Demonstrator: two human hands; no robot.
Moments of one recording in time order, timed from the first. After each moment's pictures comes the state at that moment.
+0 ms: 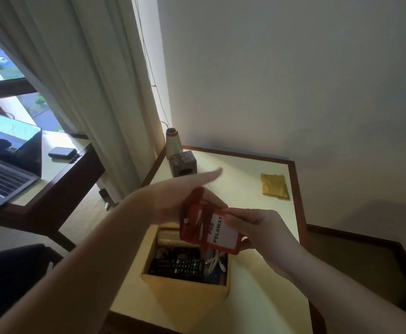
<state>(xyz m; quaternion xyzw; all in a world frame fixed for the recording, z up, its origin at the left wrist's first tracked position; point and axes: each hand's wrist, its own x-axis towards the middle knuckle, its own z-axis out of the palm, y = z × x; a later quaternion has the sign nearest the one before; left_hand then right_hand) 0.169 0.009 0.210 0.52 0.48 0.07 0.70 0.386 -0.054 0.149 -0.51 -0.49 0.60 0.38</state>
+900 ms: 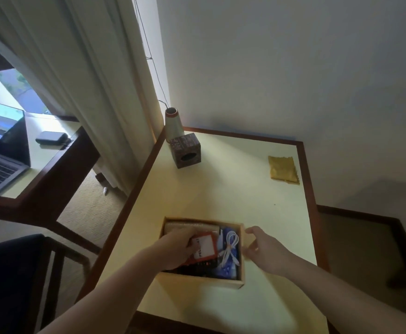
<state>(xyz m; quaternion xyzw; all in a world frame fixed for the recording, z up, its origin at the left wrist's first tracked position) 0.112 0.012 -0.029 0.76 0.55 -0.04 0.36 0.396 -0.018 0.000 -0.66 -0.61 0.43 0.00</state>
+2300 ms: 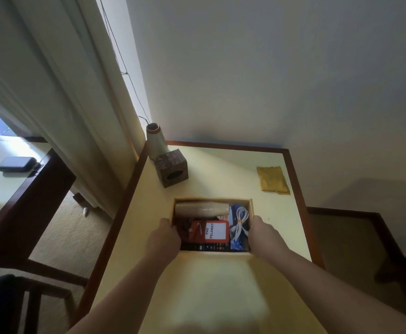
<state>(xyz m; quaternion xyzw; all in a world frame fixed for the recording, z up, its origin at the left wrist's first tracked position) 0.126 0.095 -0.024 0.56 0.75 0.11 0.35 0.389 0.069 -0.004 -0.79 -0.55 0.28 0.00</state>
